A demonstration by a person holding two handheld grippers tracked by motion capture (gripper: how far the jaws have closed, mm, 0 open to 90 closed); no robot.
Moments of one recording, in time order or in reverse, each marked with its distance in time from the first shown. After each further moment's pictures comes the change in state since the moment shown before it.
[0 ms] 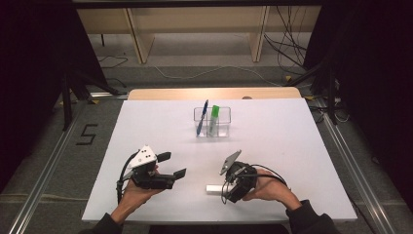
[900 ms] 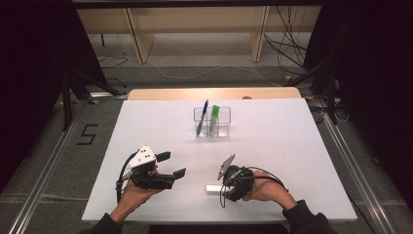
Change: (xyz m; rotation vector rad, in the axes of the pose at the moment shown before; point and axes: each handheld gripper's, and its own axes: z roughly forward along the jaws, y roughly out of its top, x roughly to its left) left arm 0.000 0.000 -0.001 0.000 -0.001 0.006; right arm 0.003 0.000 0.017 0.064 0.010 -0.048
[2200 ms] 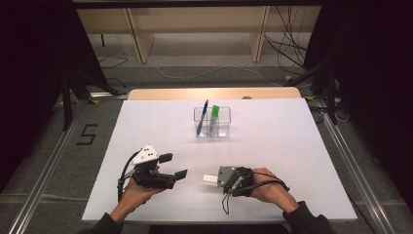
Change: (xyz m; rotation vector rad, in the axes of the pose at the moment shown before) left arm 0.002 0.003 0.004 0.059 -0.031 -0.031; right arm 0.022 0.004 -0.022 -0.113 -0.268 -0.262
